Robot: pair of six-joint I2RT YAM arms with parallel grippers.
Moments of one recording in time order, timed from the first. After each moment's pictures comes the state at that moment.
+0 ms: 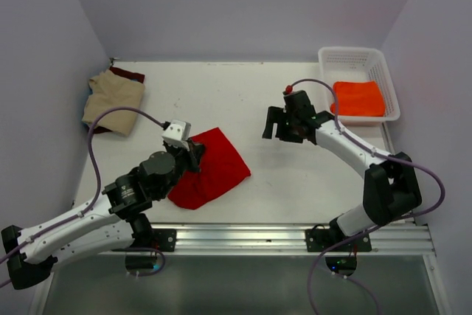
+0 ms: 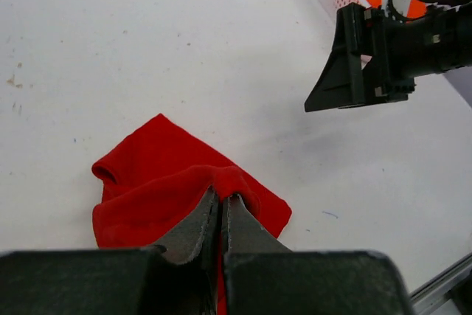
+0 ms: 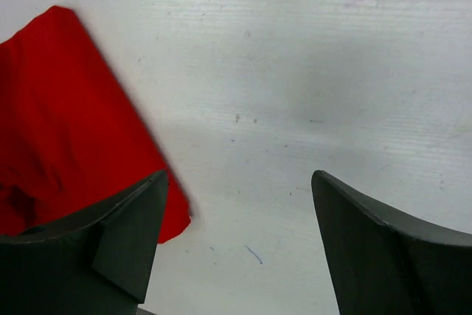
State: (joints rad) left arm -1.02 0.69 0.68 -0.20 -0.56 -0.38; right arm 0.45 1.54 1.09 -0.48 -0.02 0.53
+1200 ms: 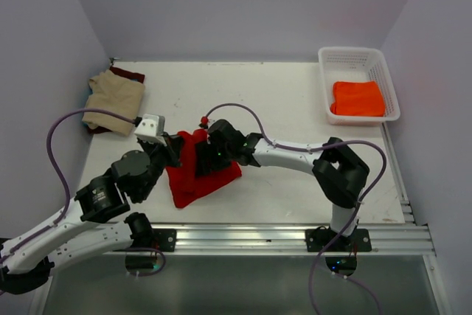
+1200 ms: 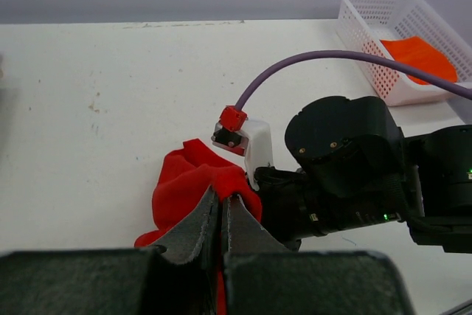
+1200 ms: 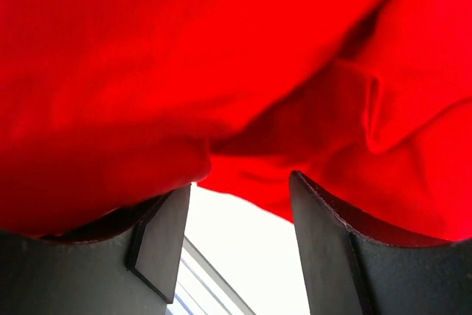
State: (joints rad) left arm -1.02 0.61 0.85 -0.44 -0.69 -0.34; right arm 0.98 1.84 1.26 -0.22 -0.17 0.60
